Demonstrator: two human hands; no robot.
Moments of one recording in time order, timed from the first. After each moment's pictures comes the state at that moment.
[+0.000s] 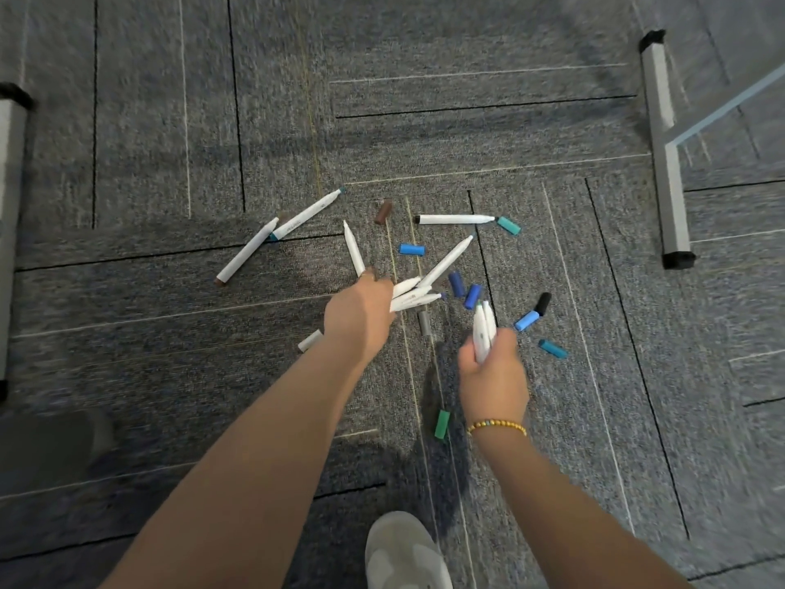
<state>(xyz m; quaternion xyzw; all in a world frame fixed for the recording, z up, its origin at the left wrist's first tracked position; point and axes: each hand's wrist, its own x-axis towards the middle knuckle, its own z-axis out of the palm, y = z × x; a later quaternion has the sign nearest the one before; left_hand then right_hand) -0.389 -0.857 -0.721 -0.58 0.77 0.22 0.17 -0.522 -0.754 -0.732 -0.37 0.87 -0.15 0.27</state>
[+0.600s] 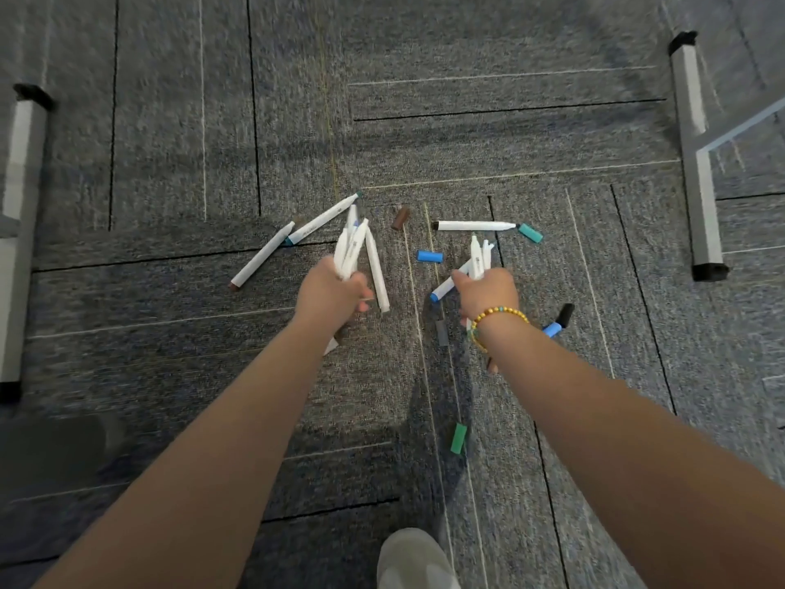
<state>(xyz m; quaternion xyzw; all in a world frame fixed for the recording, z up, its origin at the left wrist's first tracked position) -0.349 -0.889 -0.723 -0.72 0.42 0.53 -0.14 -0.523 -0.870 -0.735 -0.26 0.85 -0.19 0.43</state>
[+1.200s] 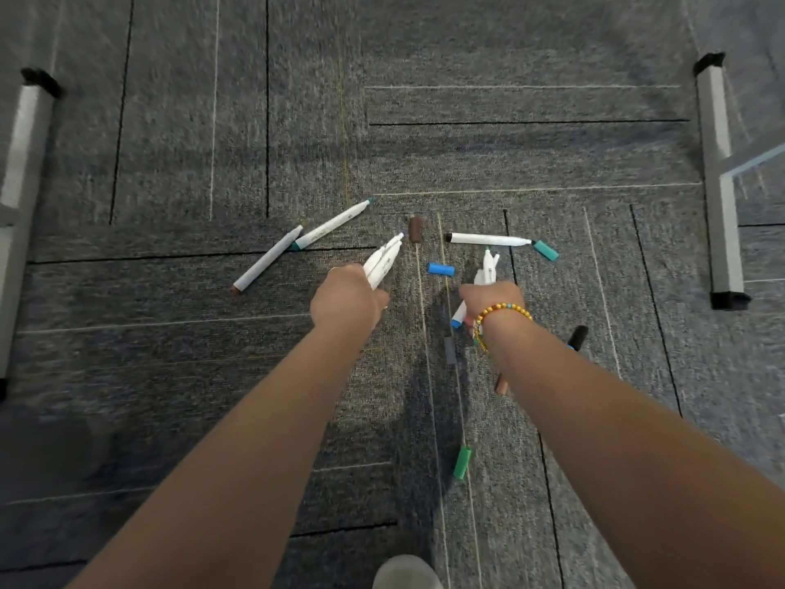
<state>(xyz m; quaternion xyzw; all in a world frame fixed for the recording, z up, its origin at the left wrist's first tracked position) -0.367 -0.906 -0.738 -0.74 0.56 0.35 0.10 -0.520 -0.890 -0.736 -0.21 0.85 -0.13 0.46</state>
